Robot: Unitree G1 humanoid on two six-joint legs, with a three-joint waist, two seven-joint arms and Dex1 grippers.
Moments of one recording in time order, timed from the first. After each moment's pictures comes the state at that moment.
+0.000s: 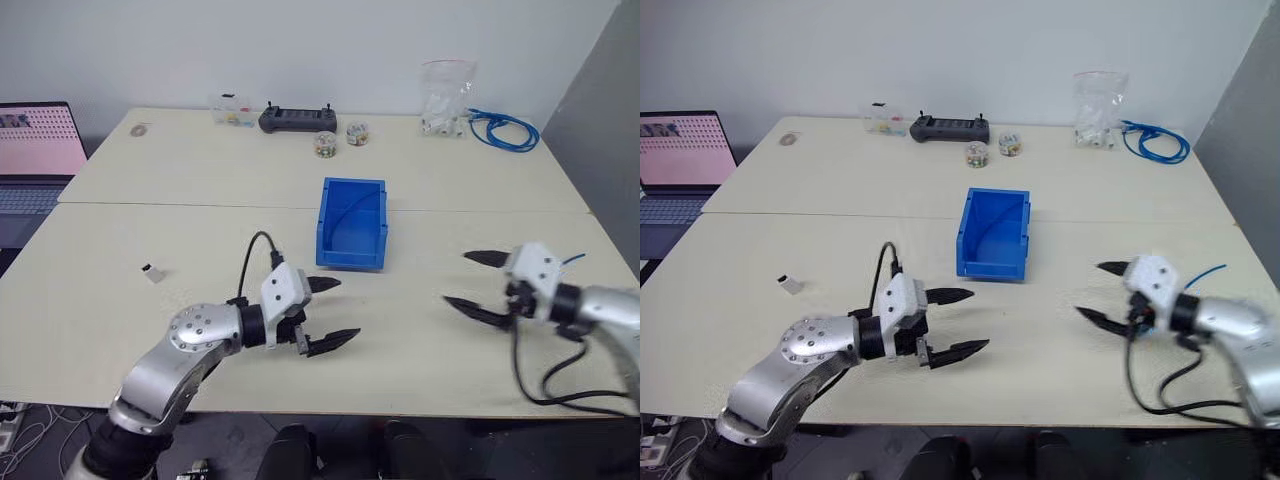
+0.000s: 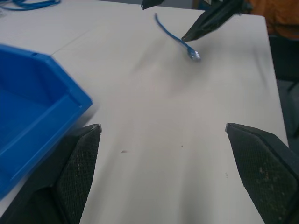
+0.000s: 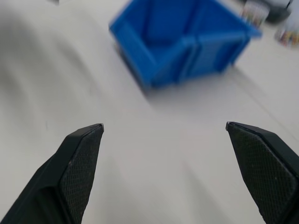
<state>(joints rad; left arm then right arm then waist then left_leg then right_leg) -0.21 0.63 -0.22 -0.50 -0.40 0.49 -0.85 -0.09 -0.99 -0.16 -0.24 0.35 0.30 1.03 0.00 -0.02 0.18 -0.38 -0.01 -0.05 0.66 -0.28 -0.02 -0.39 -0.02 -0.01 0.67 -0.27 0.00</state>
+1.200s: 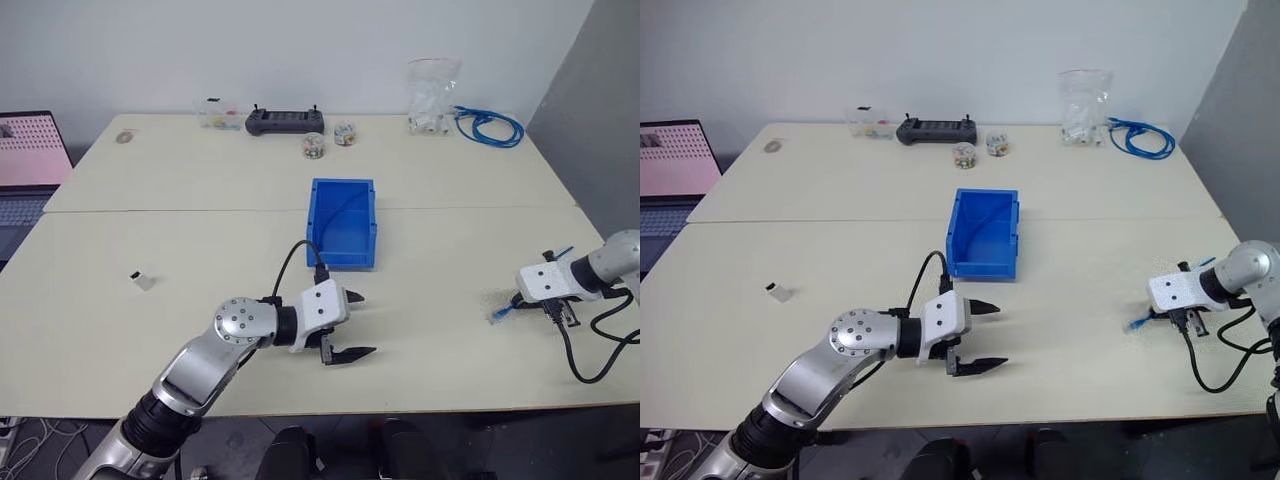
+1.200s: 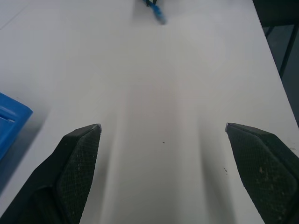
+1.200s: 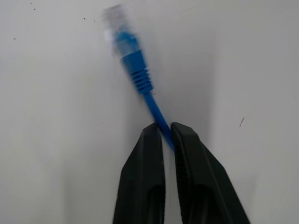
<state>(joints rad) -0.28 0.59 -0.38 -0.38 -0.20 0.45 -0.90 -0.72 -1.01 0.34 0.77 -0.23 -0.56 1.42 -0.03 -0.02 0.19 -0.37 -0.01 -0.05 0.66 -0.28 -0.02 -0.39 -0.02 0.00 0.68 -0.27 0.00</state>
